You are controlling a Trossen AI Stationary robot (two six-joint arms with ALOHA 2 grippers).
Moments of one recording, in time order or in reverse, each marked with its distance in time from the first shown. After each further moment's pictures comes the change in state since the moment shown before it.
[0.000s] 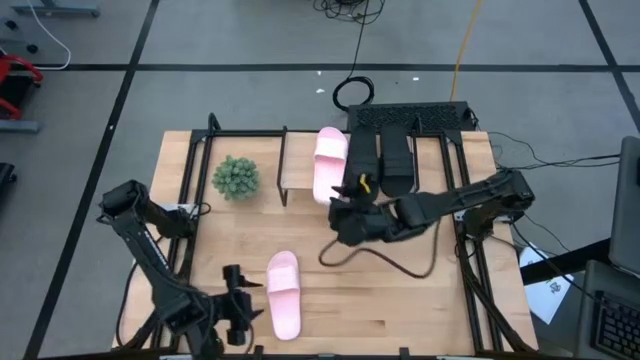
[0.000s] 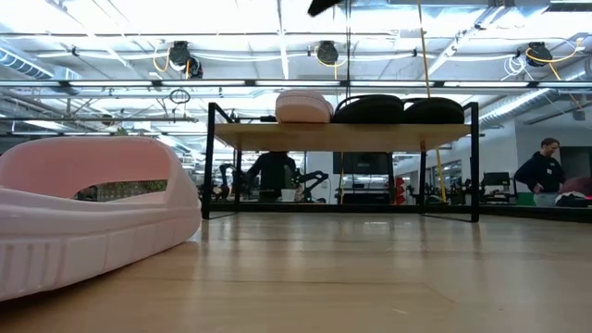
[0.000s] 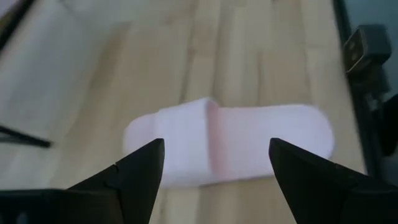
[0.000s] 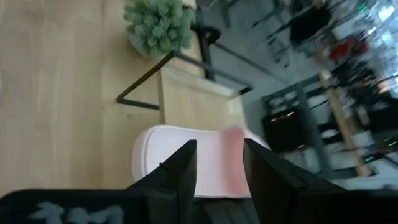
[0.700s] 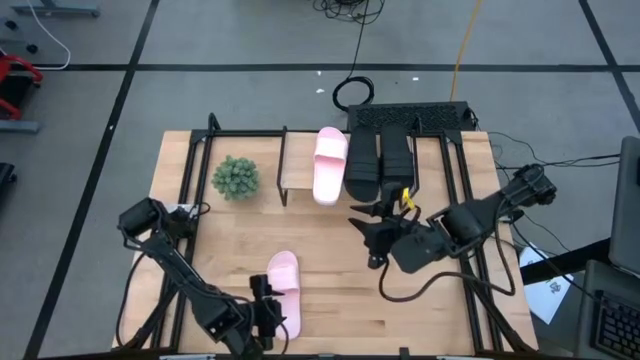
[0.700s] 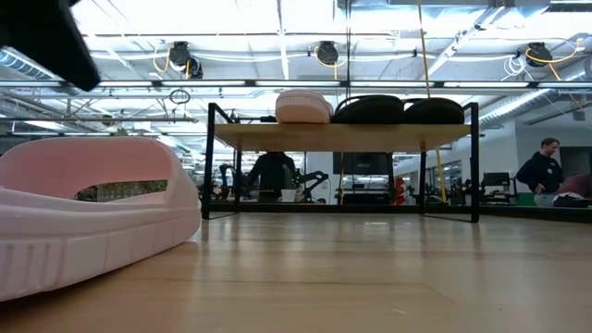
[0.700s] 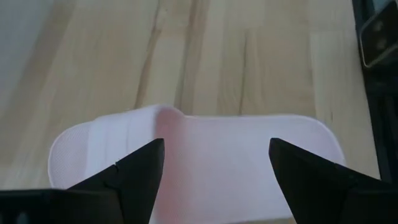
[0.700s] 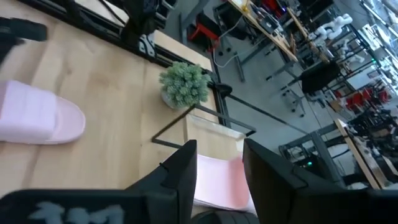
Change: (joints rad) left arm 0.122 0.210 0.018 0.254 0.129 0.117; right arm 0.232 -0.173 0.000 -0.008 0.035 0.002
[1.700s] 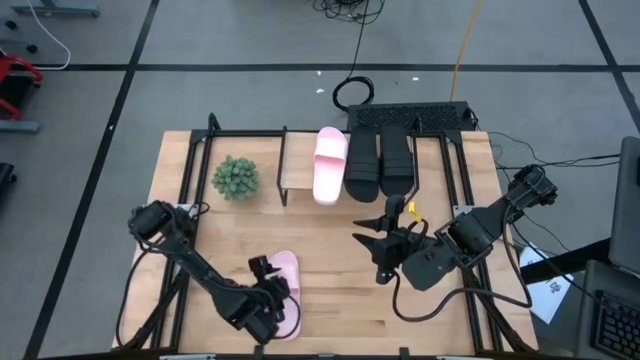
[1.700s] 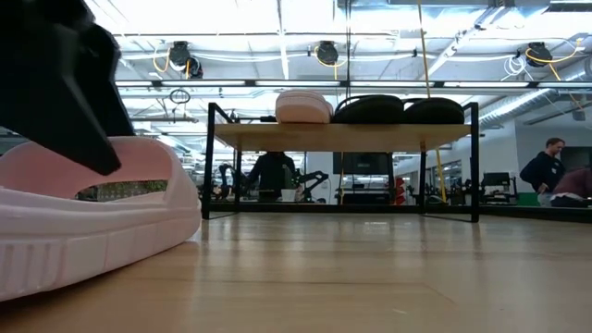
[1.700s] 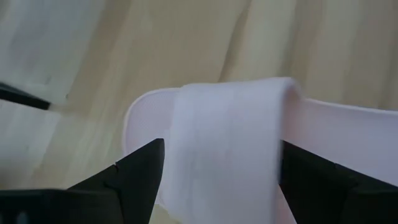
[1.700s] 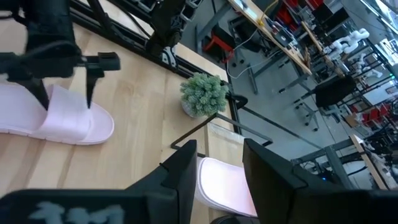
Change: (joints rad) left arm 0.112 0.071 0.002 -0.224 -0.031 -0.153; right arm 0.086 0.001 0.000 -0.009 -0.004 0.025
